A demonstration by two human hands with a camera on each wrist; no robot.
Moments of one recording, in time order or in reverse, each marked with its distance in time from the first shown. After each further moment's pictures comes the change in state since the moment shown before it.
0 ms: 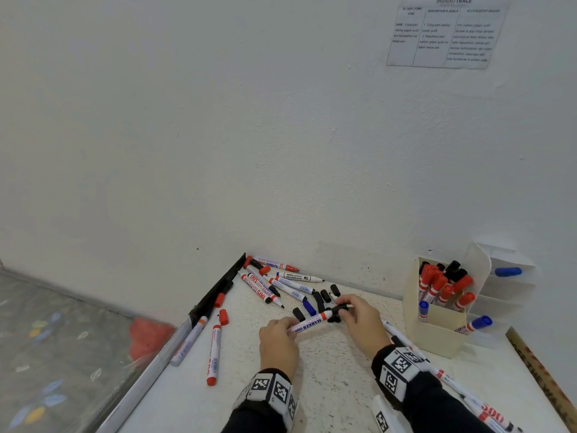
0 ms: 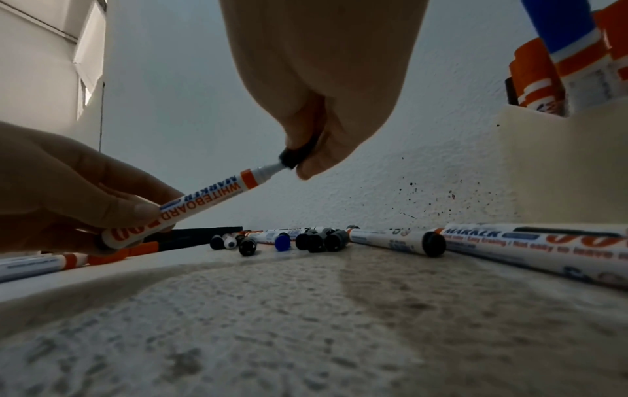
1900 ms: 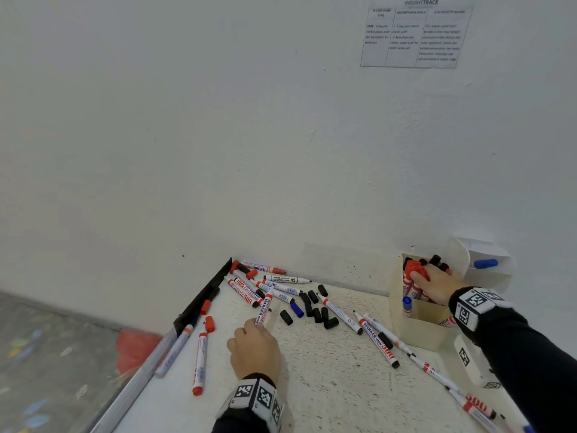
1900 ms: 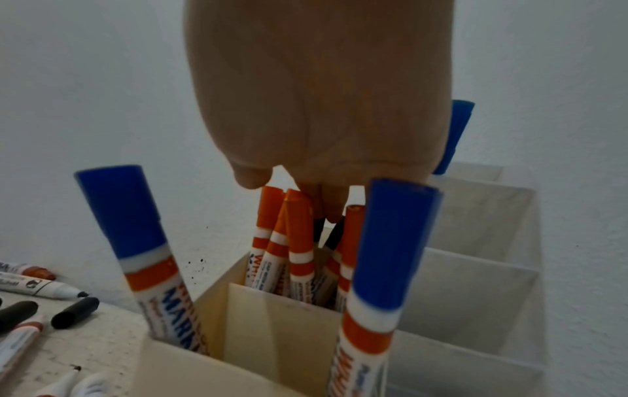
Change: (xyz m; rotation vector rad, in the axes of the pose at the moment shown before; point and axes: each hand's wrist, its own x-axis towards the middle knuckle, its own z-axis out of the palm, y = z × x) left_hand -0.010 0.014 -0.019 0.061 0.128 -0.259; right_hand 0.041 0.023 -0.164 -0.691 -0.058 0.375
